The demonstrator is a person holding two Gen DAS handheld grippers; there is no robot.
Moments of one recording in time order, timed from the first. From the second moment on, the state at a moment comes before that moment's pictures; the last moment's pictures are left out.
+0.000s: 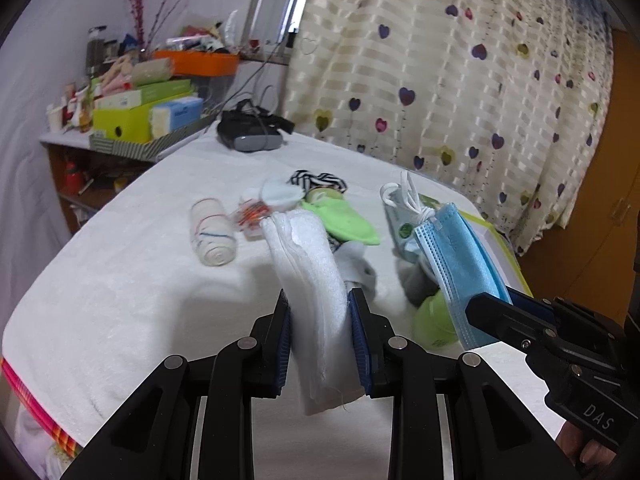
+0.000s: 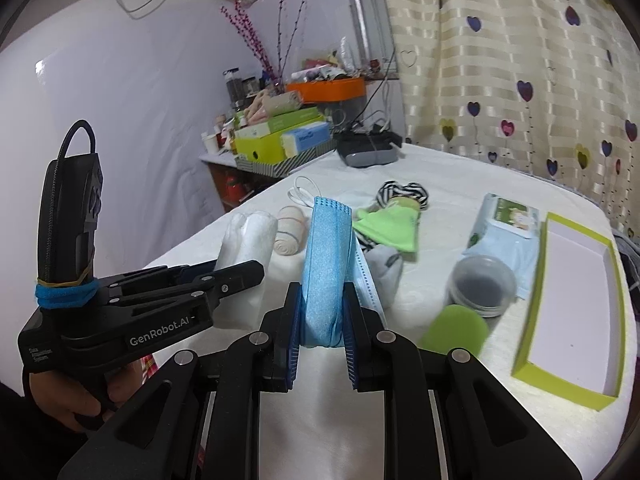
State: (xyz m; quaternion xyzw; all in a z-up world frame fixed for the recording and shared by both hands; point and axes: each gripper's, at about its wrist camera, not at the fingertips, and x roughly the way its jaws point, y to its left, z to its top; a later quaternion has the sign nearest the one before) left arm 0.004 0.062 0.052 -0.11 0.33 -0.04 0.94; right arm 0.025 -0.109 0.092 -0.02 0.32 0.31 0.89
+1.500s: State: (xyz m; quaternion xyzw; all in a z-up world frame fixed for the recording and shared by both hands) left arm 0.091 -0.135 0.059 -0.02 0.35 -0.21 0.91; right arm 0.107 -0.305 0.041 0.05 0.38 0.09 0.92
